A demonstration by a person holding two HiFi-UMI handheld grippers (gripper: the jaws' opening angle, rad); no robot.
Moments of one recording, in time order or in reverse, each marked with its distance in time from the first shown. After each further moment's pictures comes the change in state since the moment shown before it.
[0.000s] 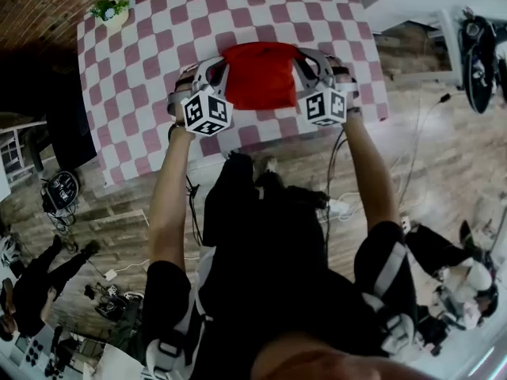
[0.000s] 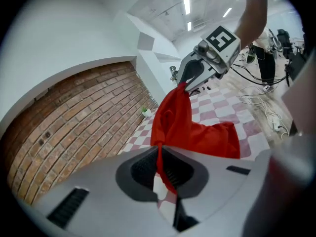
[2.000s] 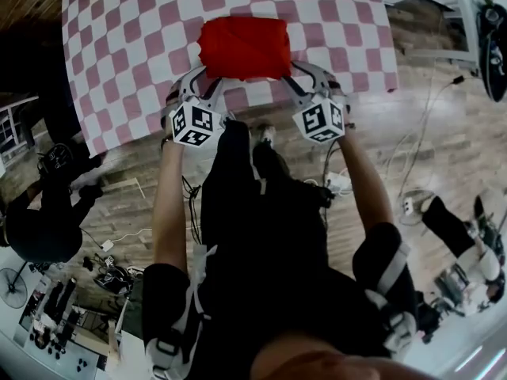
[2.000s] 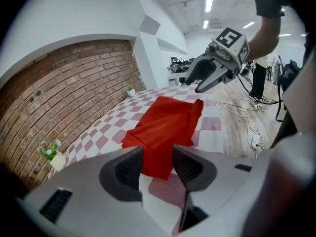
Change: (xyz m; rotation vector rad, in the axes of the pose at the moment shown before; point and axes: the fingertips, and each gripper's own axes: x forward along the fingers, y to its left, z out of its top) left arm -0.047 -0.156 -0.067 -0.210 0.153 -0.174; right arm -0.085 0.150 -0.040 0.336 0.016 0.287
